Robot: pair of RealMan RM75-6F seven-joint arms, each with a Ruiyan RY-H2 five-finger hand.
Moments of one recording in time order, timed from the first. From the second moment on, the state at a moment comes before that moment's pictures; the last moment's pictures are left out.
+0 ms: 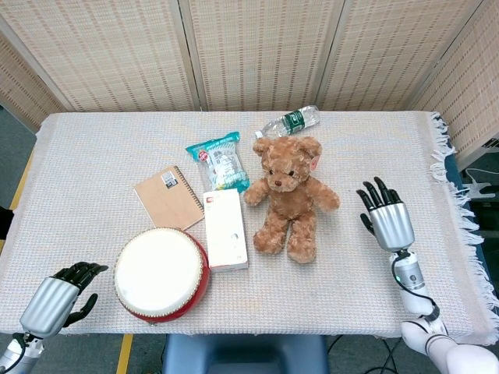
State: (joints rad) left arm -0.14 -1.14 0.09 -1.56 1.79 1.51 0.07; right arm 0.46 -1.87 0.20 -0.45 -1.62 1.54 0.08
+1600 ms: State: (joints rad) left arm -0.15 -1.13 0.11 -1.57 1.82 1.51 0.05; right arm 0.65 -2.11 0.19 -0.15 -1.48 1.47 0.00
